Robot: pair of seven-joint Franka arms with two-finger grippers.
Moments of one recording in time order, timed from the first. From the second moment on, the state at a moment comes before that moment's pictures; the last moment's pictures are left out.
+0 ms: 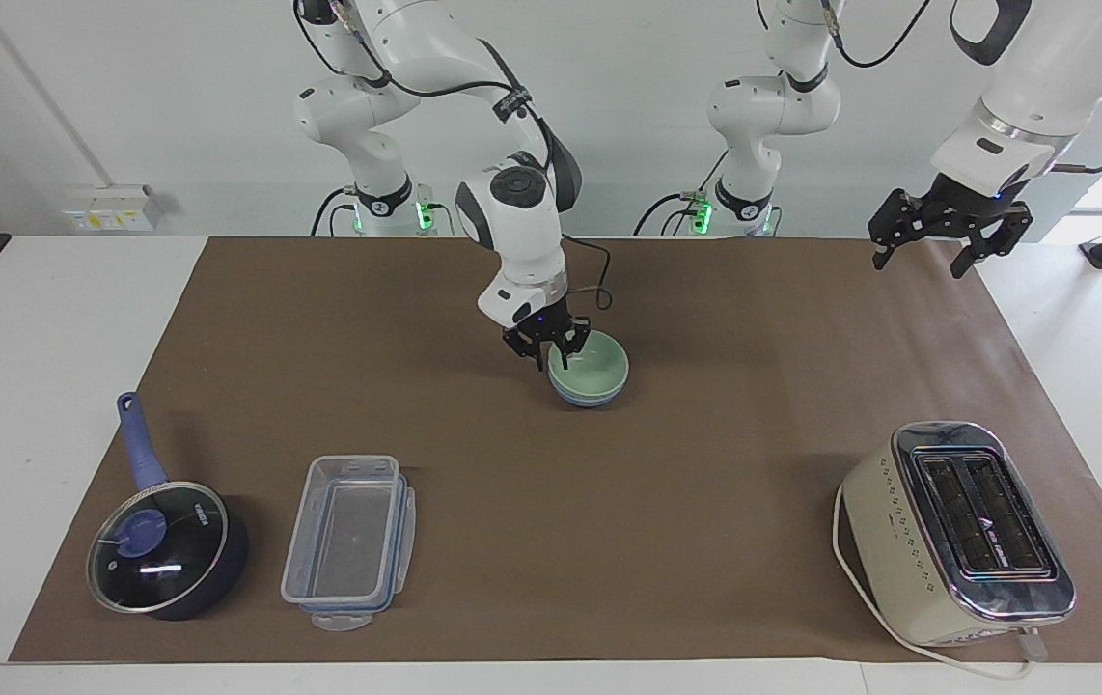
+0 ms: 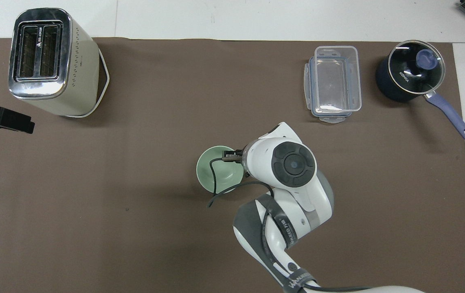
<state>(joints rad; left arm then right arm) -0.04 0.04 -0.03 -1.47 0.00 1.53 0.14 0.59 0.21 -0.06 -1.95 0.08 2.40 0.55</state>
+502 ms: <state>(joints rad) -0.04 0.04 -0.03 -1.47 0.00 1.53 0.14 0.39 0.07 -0.07 -1.77 0.00 2.02 0.43</state>
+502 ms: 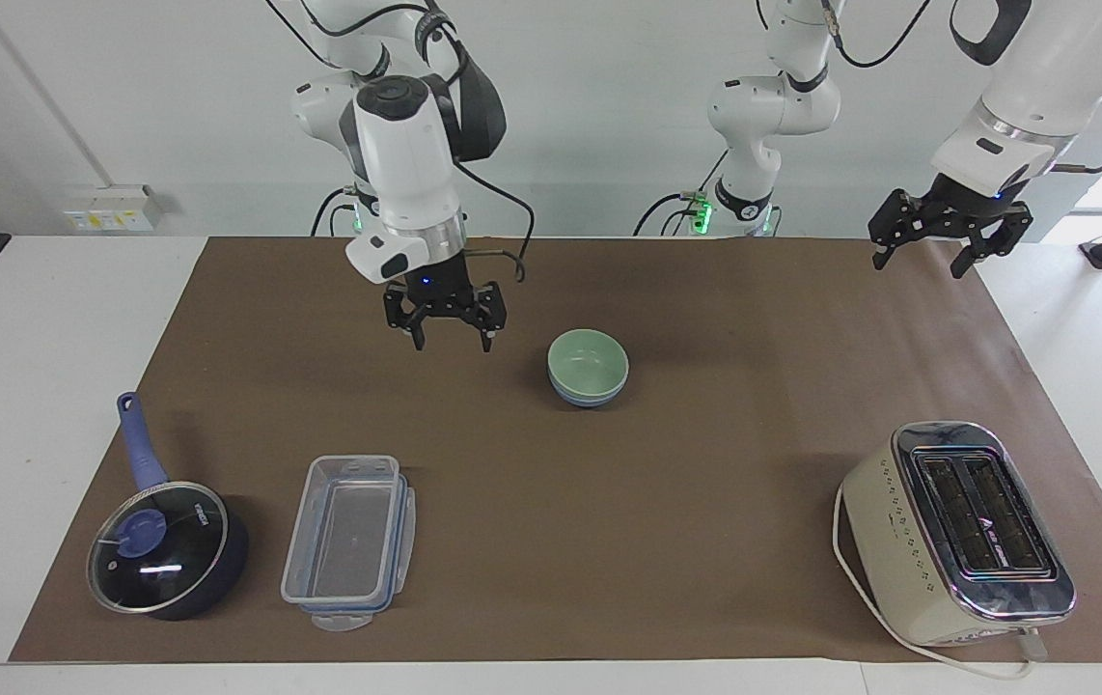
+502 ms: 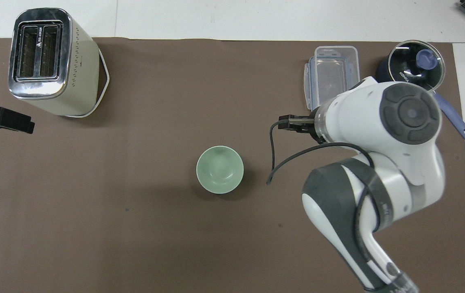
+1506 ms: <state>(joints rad) -0.04 0.04 -0.03 -1.47 0.00 1.53 0.14 0.05 -0.07 -0.08 -1.52 -0.01 1.50 0.14</state>
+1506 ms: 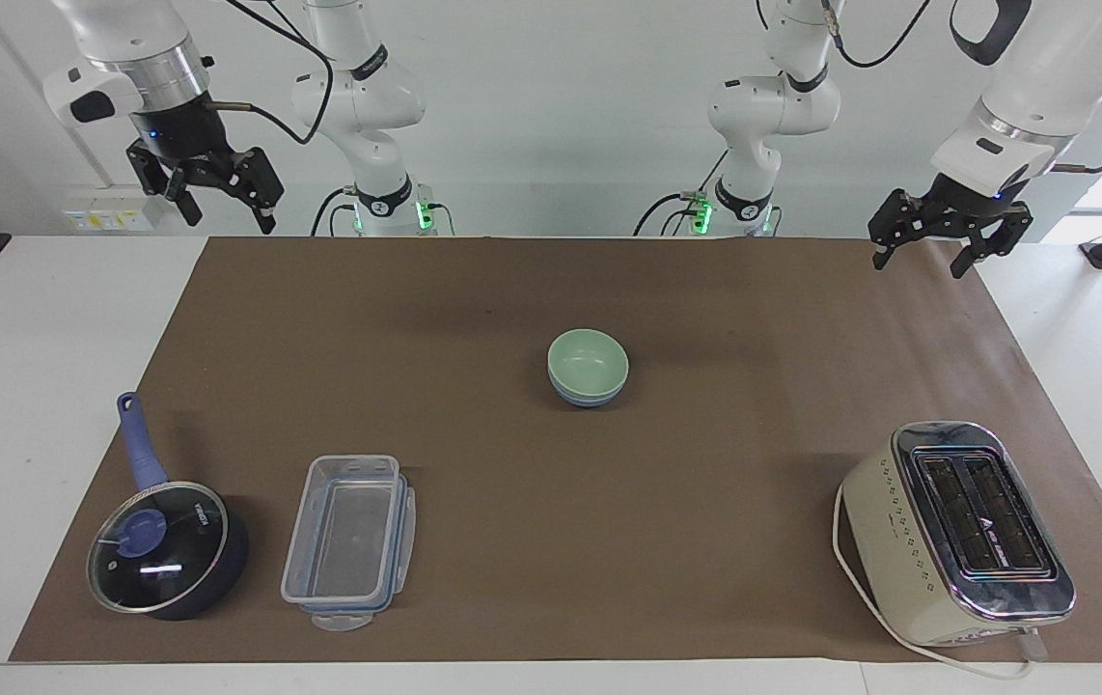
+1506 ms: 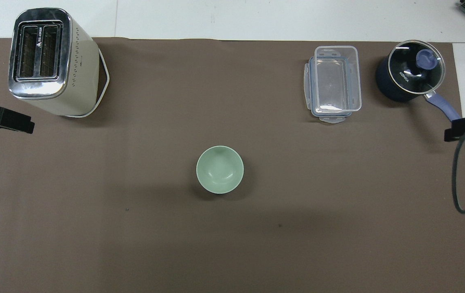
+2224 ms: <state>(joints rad) -0.04 0.04 -0.03 -1.47 0.00 1.52 0.14 0.05 -0.09 -0.08 -1.54 0.01 1.48 0.09</state>
